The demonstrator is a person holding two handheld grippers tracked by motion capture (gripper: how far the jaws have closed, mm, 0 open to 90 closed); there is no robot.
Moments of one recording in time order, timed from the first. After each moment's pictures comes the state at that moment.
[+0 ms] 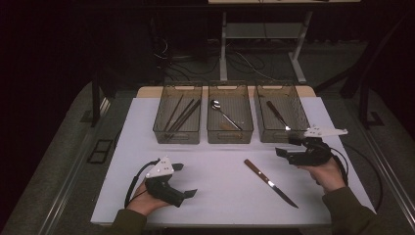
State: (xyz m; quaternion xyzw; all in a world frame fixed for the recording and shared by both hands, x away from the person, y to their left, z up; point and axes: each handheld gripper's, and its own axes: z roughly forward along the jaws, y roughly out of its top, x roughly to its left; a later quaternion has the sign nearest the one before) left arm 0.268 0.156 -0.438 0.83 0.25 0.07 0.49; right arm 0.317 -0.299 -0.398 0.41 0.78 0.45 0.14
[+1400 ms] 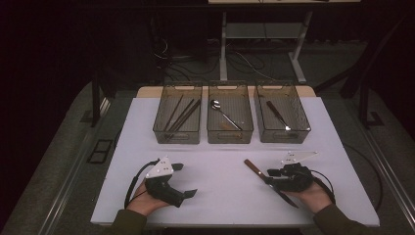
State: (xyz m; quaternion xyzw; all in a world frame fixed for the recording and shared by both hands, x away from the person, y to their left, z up) left arm 0.267 0.156 -0.438 0.83 0.25 0.07 0.49; right arm 0.278 -0.255 -0.439 0.37 0.85 0.38 0.07
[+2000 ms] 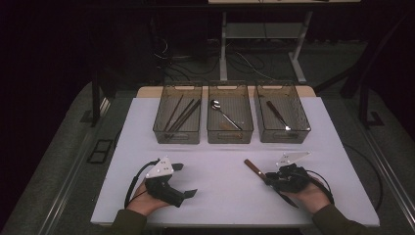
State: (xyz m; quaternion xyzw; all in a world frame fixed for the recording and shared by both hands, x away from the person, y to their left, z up) left arm 0.267 0.156 -0.438 0.83 0.25 0.07 0.49; right arm 0.281 -0.248 -0.445 0.35 0.87 0.34 0.07
